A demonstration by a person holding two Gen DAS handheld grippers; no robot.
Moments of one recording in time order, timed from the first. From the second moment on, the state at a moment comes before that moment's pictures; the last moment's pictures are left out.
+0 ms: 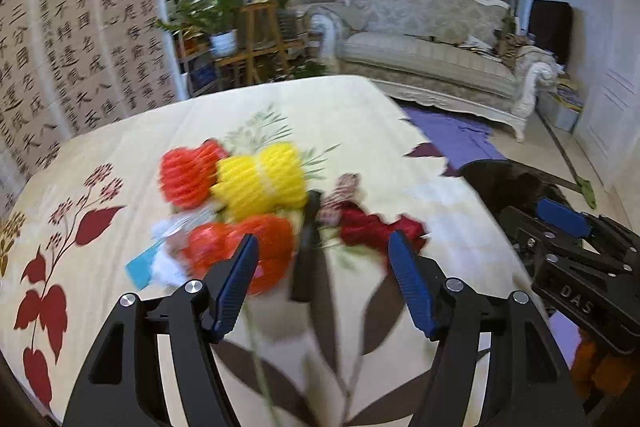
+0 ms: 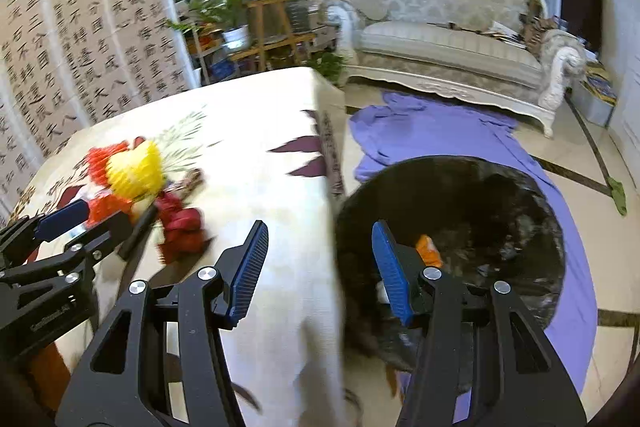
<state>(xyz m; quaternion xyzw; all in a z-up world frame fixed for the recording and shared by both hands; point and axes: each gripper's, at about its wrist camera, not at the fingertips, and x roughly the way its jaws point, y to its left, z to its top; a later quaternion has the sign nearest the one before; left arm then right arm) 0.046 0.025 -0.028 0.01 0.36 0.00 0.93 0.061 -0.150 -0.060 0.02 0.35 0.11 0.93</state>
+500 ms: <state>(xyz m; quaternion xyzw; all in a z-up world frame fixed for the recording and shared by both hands) 0.026 0.088 -0.045 -0.02 0.38 0.07 0.92 0.062 -0.091 -0.062 -0.01 0.36 0.17 0.92</state>
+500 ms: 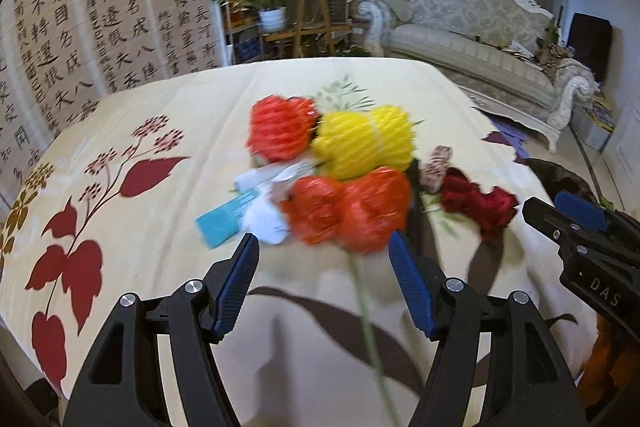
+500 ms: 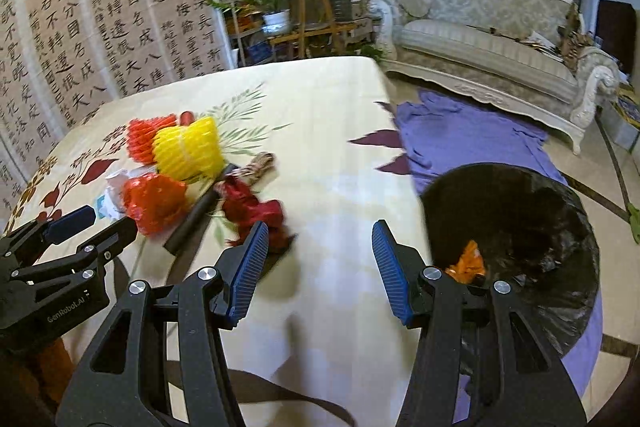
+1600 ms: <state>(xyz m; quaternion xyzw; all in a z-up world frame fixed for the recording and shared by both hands) 0.052 0.075 -0.049 -0.03 0.39 0.05 0.92 0.080 -0.087 -0.072 -0.03 0.39 0.16 0.90</state>
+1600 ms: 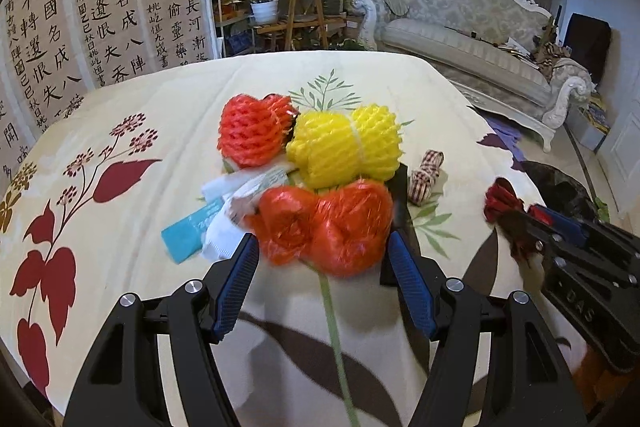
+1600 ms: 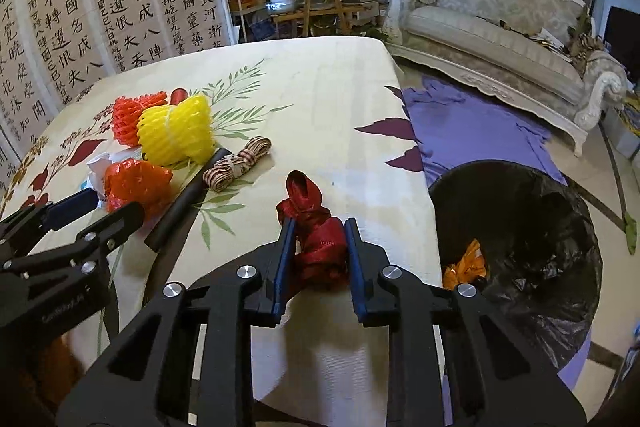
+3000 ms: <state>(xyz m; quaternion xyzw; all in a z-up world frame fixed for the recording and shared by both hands) 0.015 0.051 -0.043 0.01 0.36 0.03 0.93 0.056 -0.093 -0.070 -0.03 0.39 0.15 0.91</state>
